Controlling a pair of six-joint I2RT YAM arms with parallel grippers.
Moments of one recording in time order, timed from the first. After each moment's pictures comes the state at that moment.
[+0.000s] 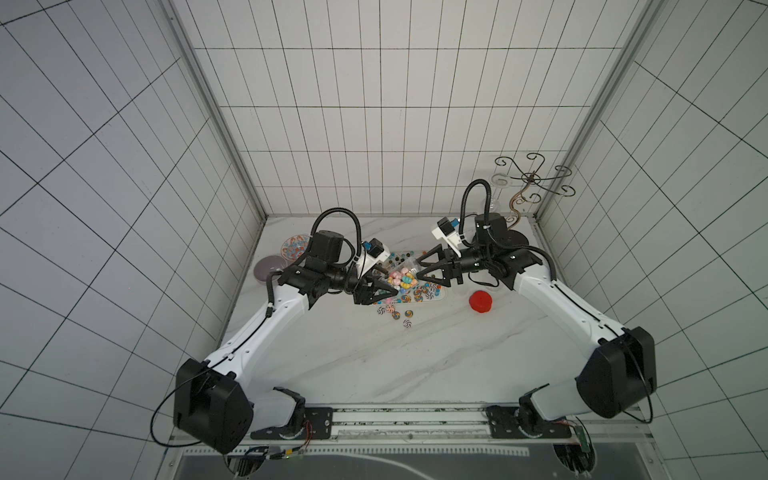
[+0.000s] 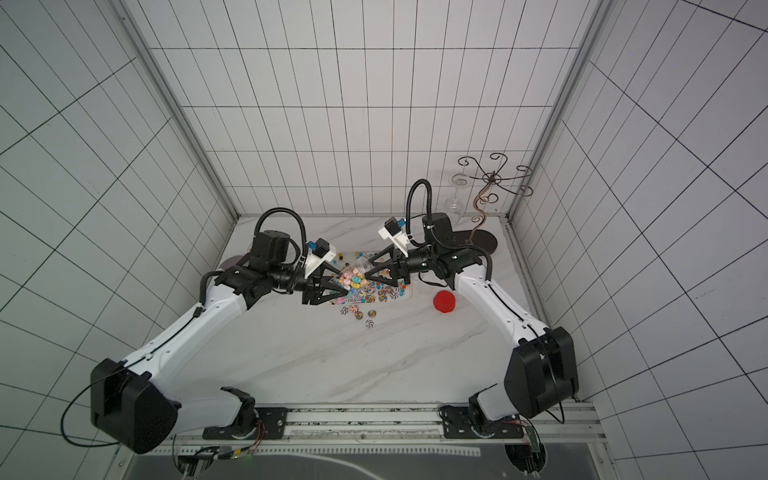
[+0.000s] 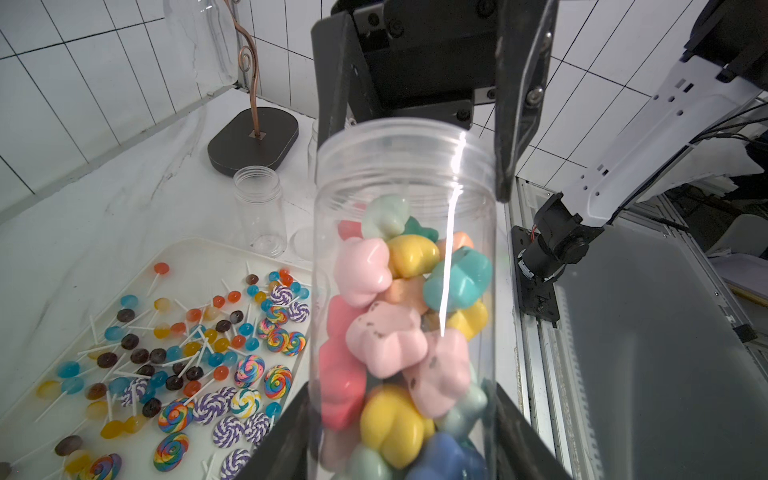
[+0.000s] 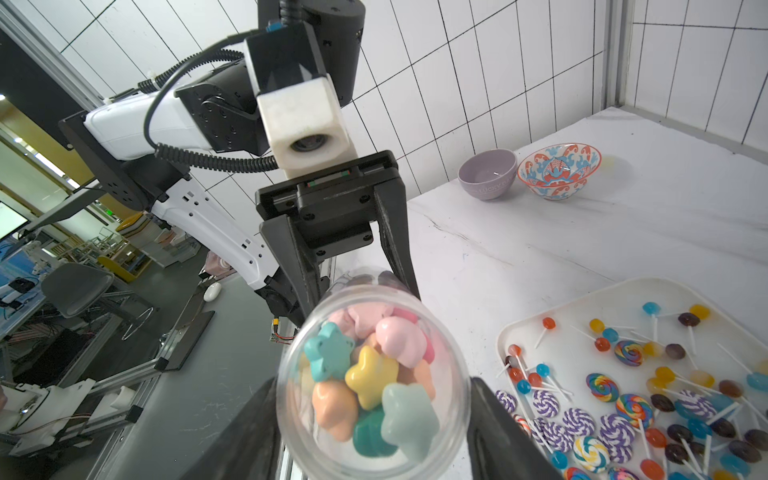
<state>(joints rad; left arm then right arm) -0.37 1.30 1.11 -0.50 0.99 0.34 0.42 1.46 1.25 -0.34 -1.18 -0.12</state>
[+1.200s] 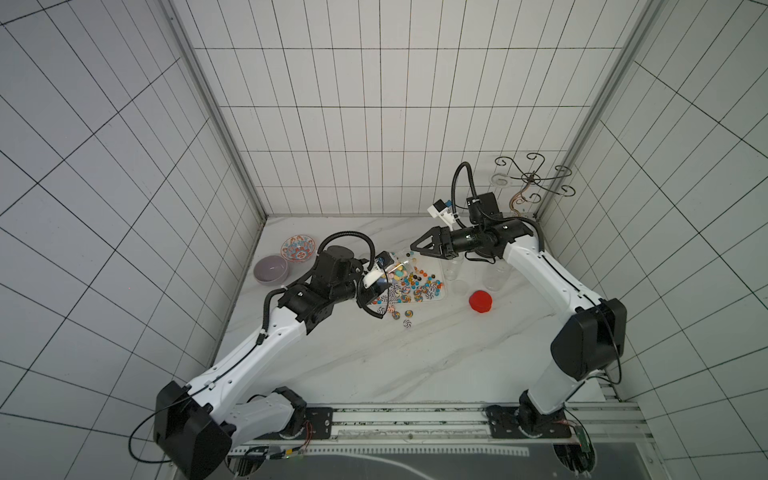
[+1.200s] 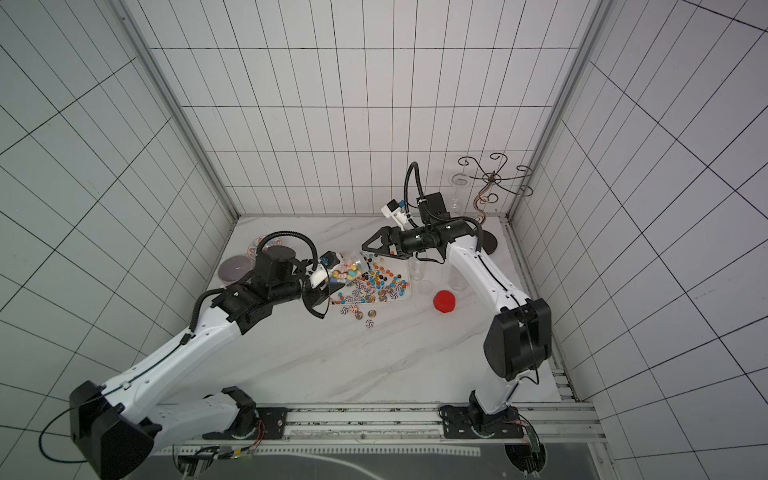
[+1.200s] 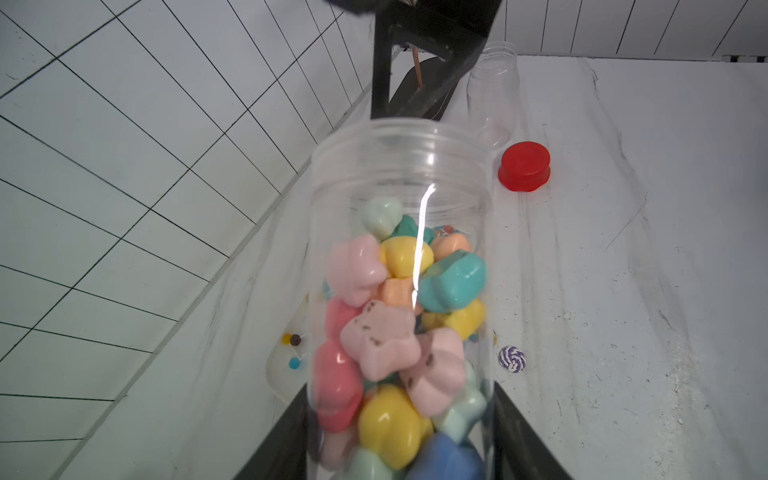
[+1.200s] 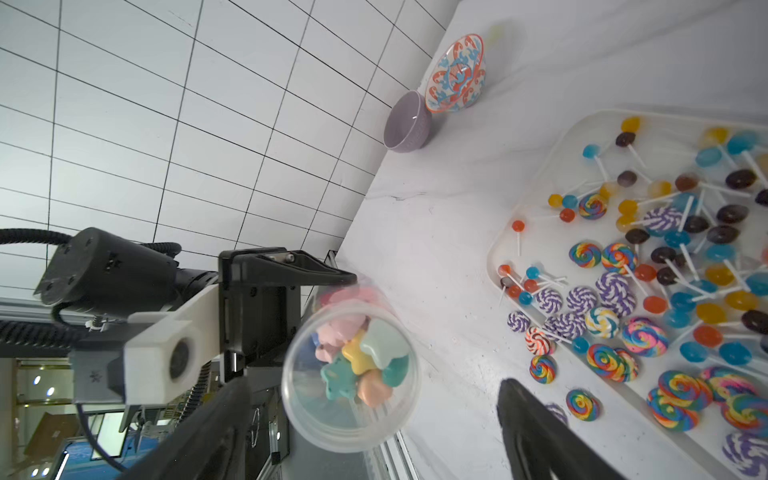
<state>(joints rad) -0.56 1.15 1.01 -0.39 0.25 0.47 0.37 1.72 1.60 -0.70 -1.01 0.33</state>
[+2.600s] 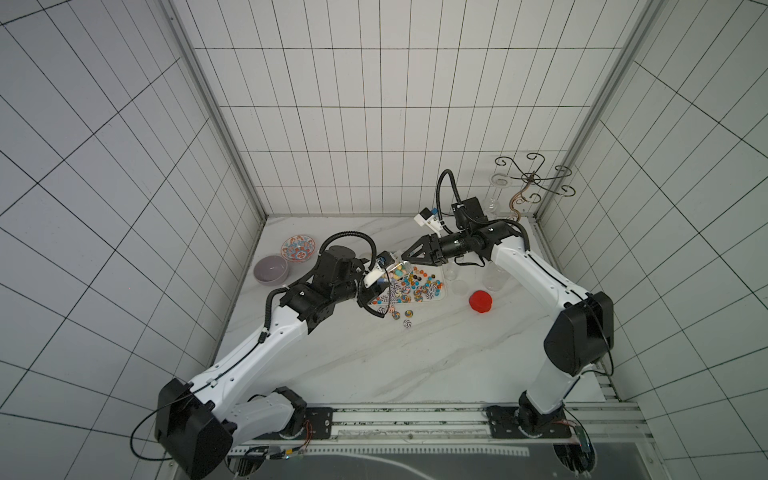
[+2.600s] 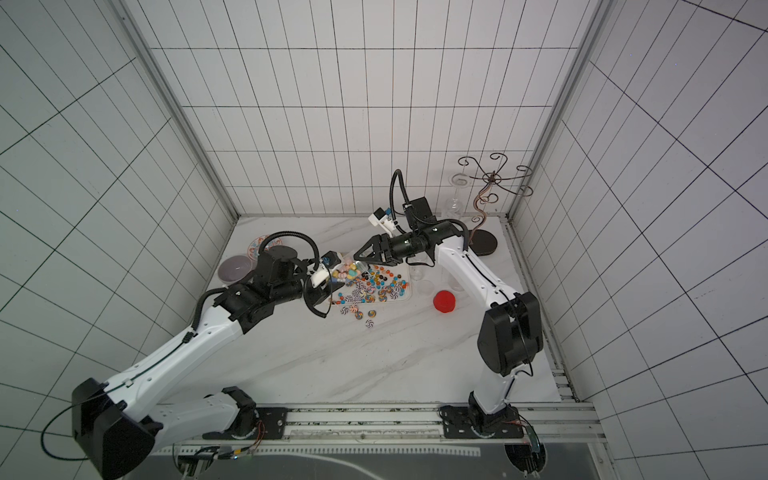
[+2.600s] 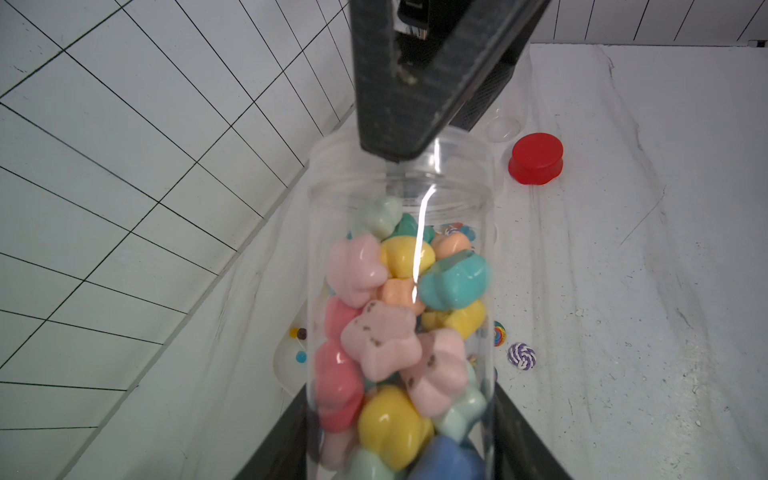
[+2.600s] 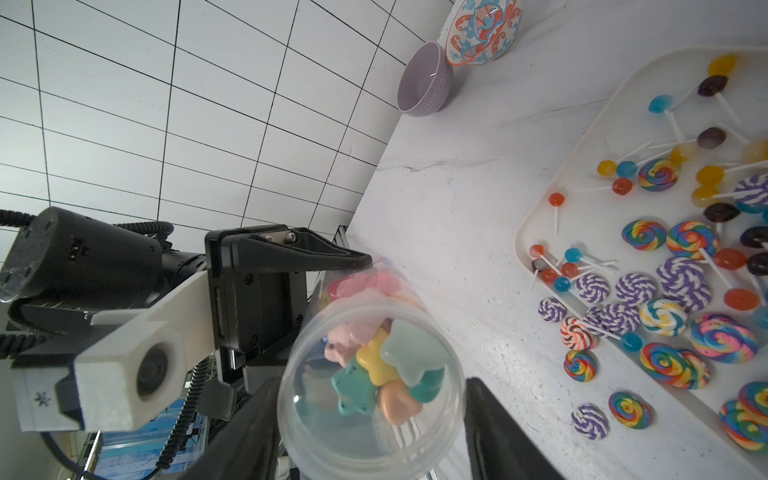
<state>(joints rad) -0.56 1.17 1.01 -0.39 0.23 0.47 0.44 1.74 1.61 -0.69 -1.03 0.32</state>
